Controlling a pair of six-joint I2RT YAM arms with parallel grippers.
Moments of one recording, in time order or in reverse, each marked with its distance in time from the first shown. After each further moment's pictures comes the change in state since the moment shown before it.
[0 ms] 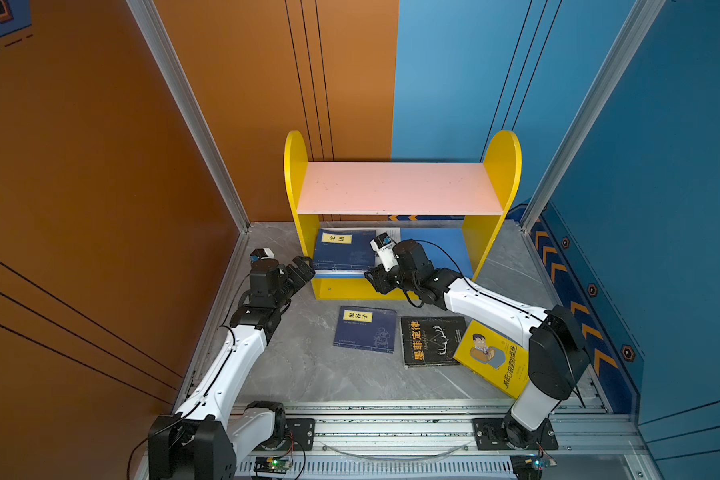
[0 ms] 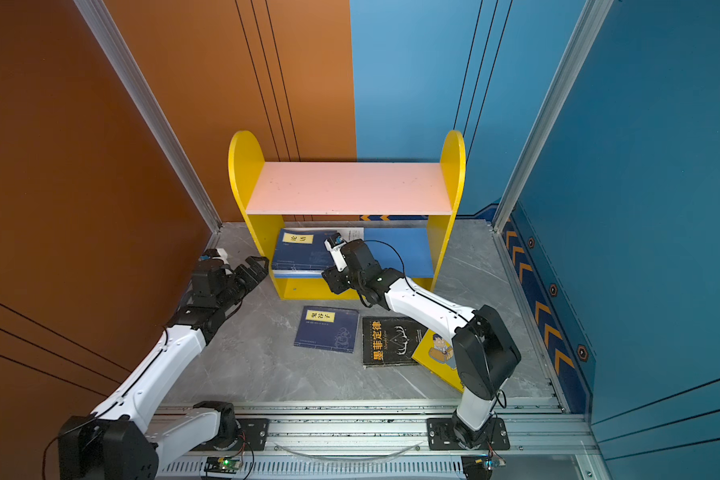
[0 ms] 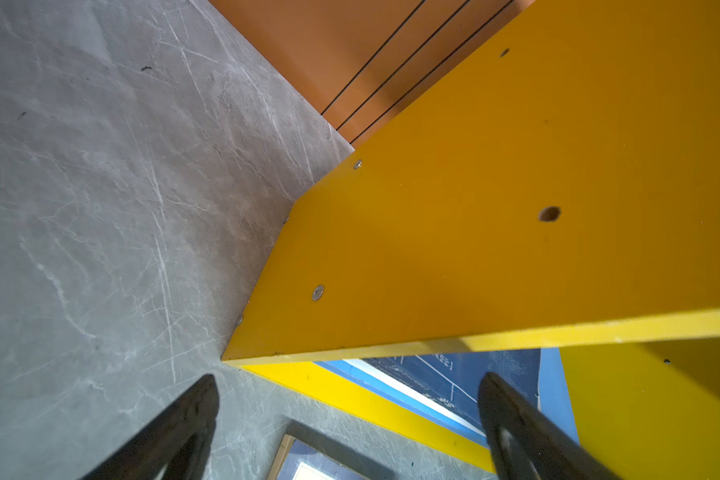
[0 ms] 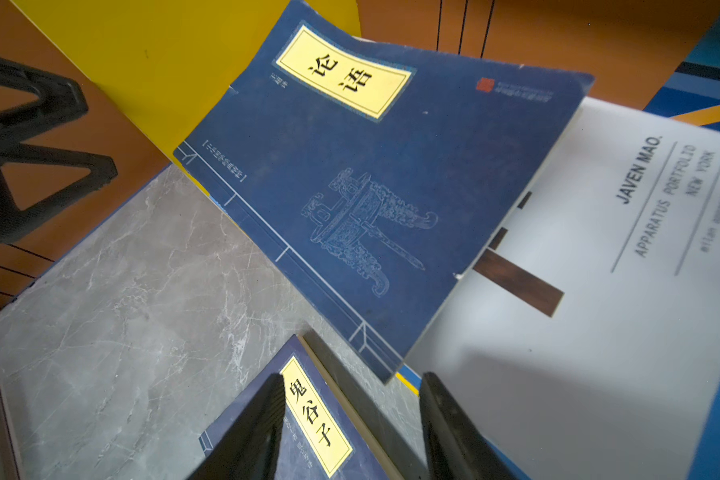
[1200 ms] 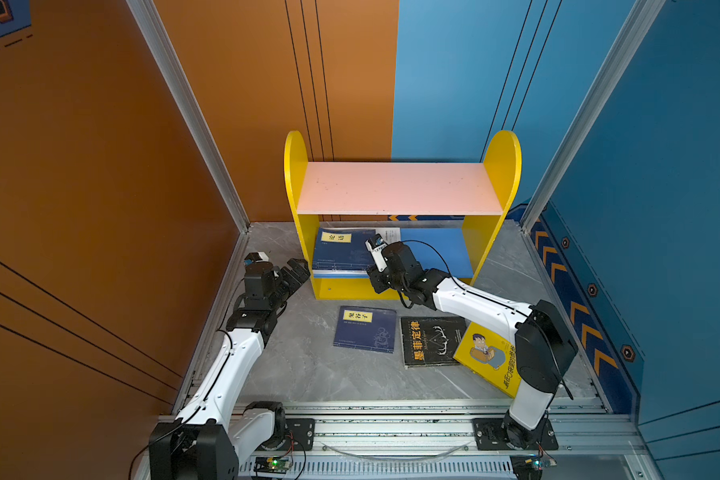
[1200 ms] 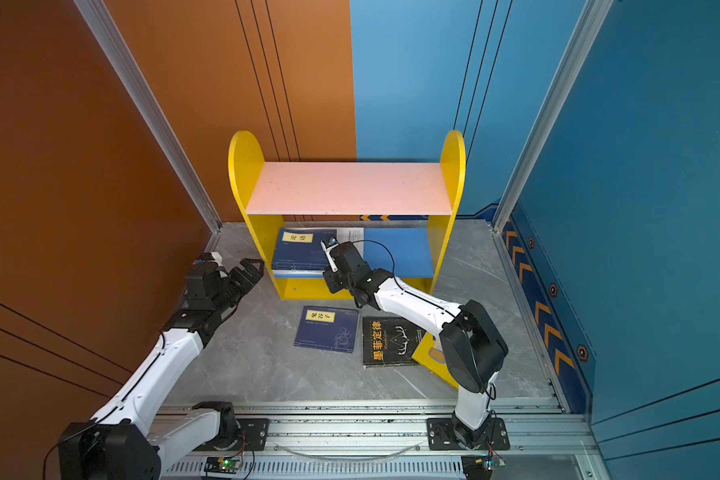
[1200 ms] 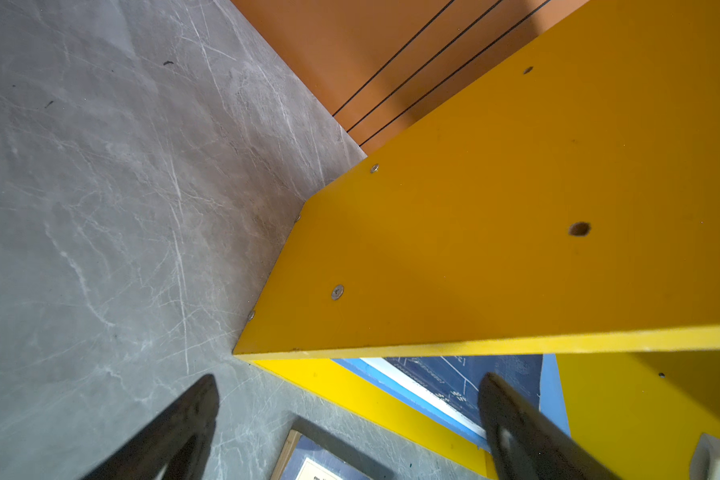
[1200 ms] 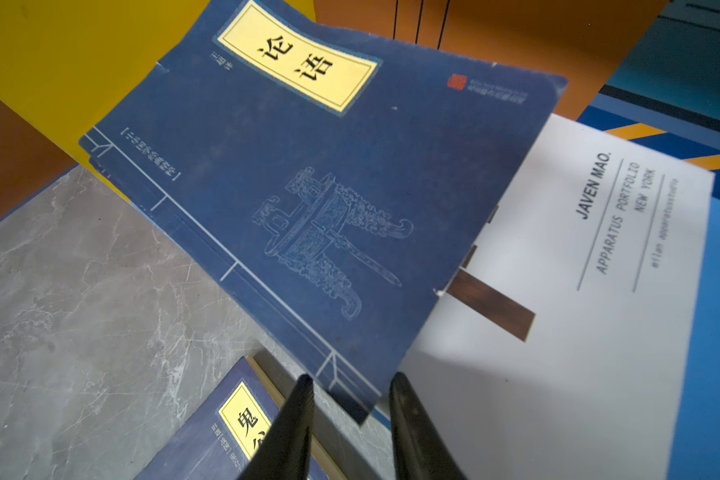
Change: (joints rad) left arm 0.048 -0.021 -0.022 -0.004 0.034 -0.023; right arm 0.038 0.072 0.053 -0.003 0.183 -0.034
